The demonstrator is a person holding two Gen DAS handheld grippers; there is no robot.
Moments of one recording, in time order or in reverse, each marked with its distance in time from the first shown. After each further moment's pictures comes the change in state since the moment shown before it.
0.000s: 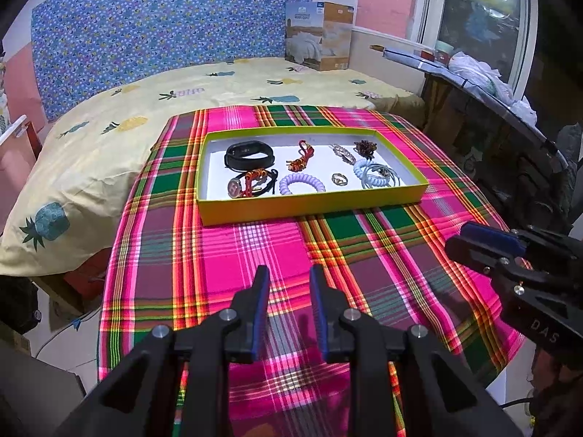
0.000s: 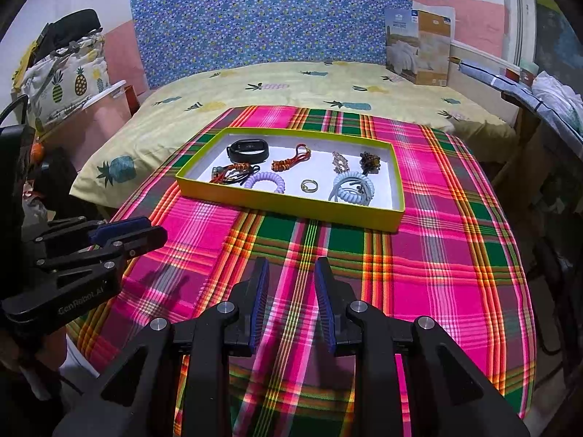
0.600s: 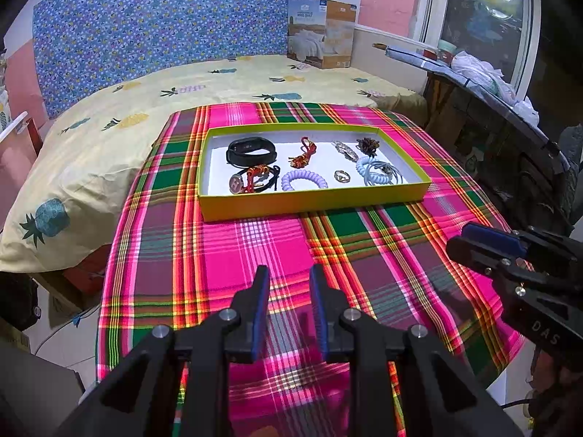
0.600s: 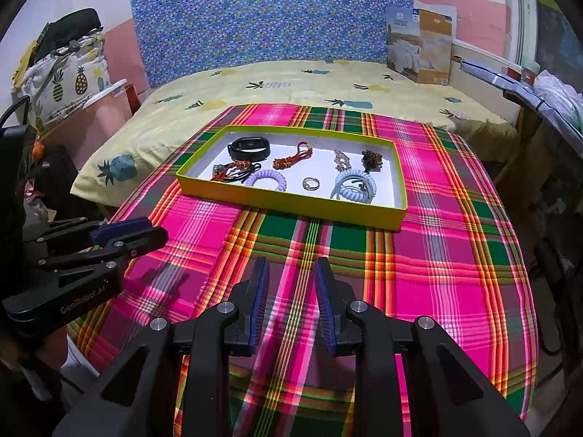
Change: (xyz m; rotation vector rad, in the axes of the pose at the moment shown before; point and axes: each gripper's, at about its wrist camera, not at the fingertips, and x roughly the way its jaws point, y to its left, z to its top) left arm 0.003 0.000 -0.002 -0.006 0.006 0.007; right arm 0.003 0.000 -0.001 -0.002 0.006 0.003
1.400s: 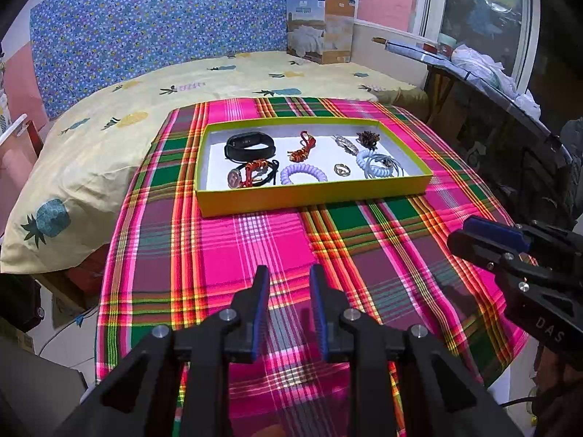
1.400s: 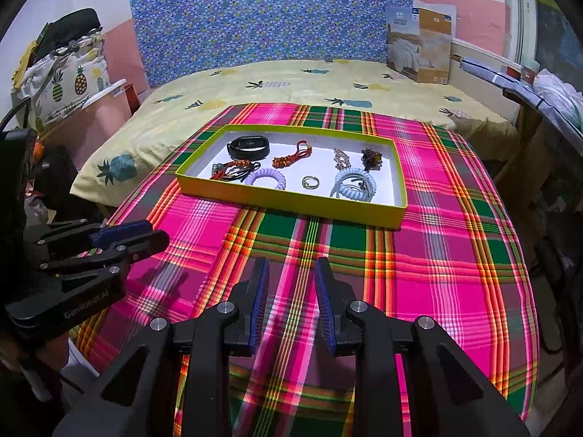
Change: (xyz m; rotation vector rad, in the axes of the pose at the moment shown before) left arm 0.003 -0.002 -0.003 0.009 0.018 0.006; right arm 0.001 0.000 0.000 0.001 0.002 0.001
